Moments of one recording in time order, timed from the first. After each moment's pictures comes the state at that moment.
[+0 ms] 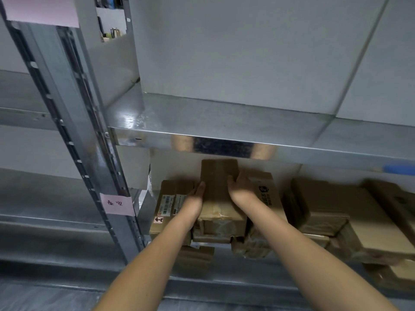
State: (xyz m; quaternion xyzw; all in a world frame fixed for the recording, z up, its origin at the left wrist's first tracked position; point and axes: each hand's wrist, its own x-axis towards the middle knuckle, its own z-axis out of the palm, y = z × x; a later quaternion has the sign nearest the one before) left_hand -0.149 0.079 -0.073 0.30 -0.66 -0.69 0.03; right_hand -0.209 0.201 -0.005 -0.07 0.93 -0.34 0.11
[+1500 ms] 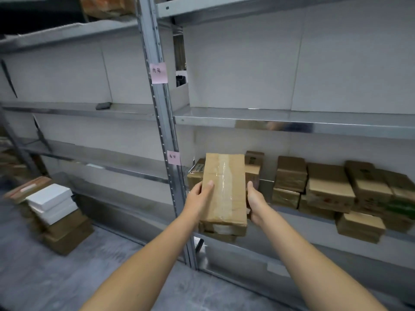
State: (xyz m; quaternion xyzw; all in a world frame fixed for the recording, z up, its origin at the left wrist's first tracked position) left_hand 0.172 0.343 0.038 0.31 -0.67 -0.63 0.22; right_hand 0.040 0.453 0.019 -0.03 0.64 -0.67 0.37
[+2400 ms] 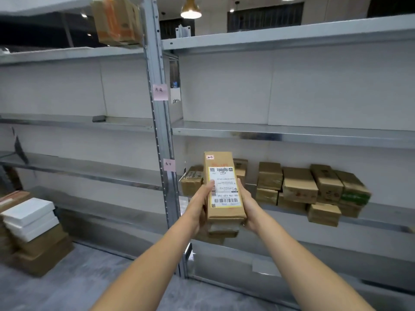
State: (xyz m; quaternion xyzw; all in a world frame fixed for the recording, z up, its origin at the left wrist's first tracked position) left_hand 0.261 0.395 0.067 0.16 -0.53 -0.82 0.13; right_hand 0.155 0.508 0.060 -0.14 0.56 -0.74 0.36
